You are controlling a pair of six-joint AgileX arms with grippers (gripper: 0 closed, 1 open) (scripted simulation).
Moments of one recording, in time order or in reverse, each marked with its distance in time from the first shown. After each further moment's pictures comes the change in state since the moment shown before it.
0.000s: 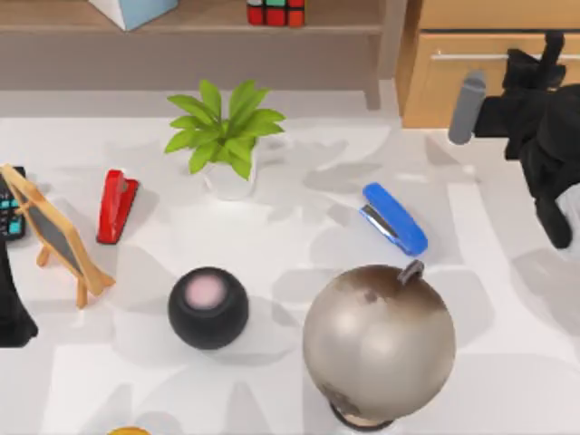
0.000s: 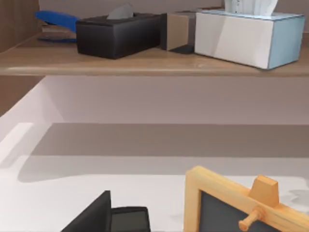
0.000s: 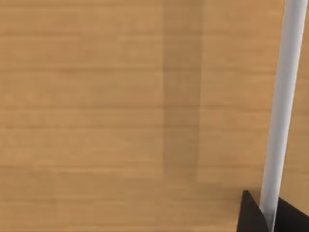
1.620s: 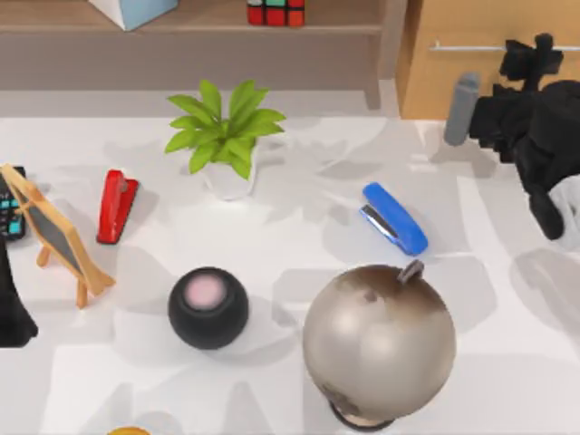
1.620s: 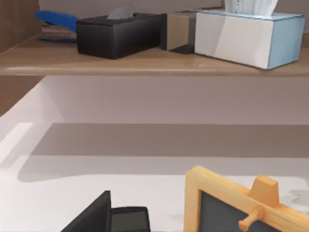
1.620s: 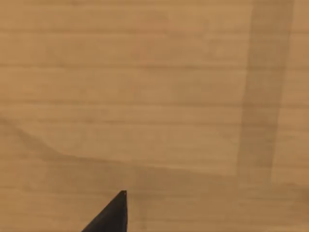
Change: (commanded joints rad) left arm 0.000 0.000 0.000 0.000 0.000 0.000; right arm -0.017 0.049 0.102 -0.063 -0.008 0.001
